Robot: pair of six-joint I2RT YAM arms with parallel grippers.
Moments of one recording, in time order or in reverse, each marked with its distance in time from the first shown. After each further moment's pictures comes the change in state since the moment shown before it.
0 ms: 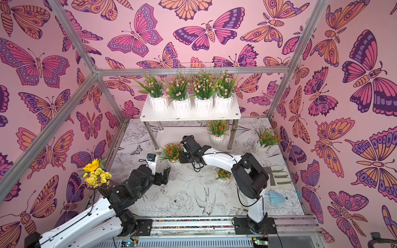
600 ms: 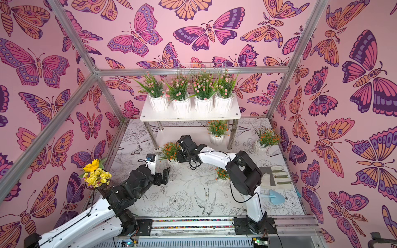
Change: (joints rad) left arm 0.000 -0.010 -0.003 0.000 0.002 -0.004; right arm 0.007 0.084 0.094 -0.029 0.011 0.024
